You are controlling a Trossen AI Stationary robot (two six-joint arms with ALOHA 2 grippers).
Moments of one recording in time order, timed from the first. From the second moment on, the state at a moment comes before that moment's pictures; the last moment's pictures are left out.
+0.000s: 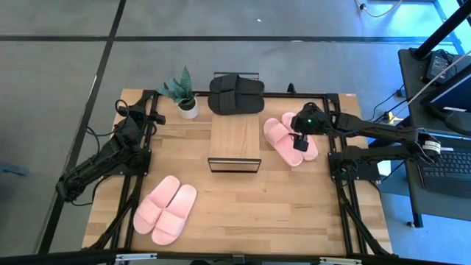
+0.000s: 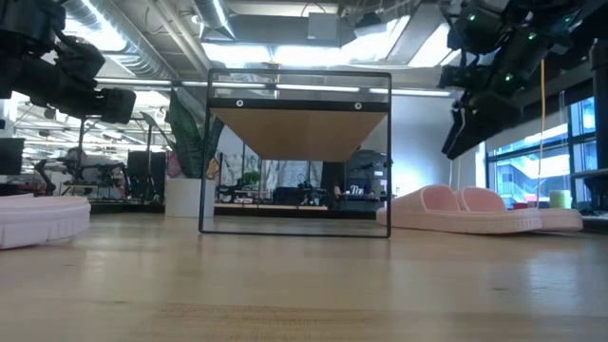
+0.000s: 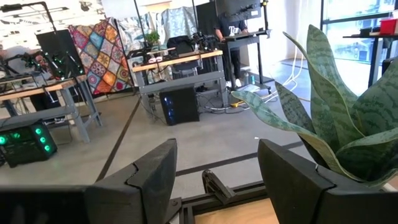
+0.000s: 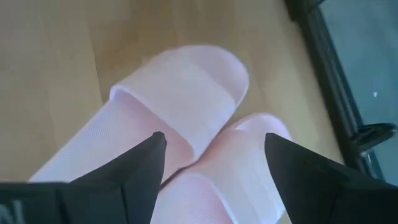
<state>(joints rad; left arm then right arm) 0.68 0.00 0.07 -0.09 -0.79 0.14 -0.40 1.01 0.65 -0.56 0.16 -0.27</state>
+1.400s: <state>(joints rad) 0.68 0.00 0.07 -0.09 -0.79 0.14 -0.23 1.45 0.65 -0.19 0.22 -0.56</state>
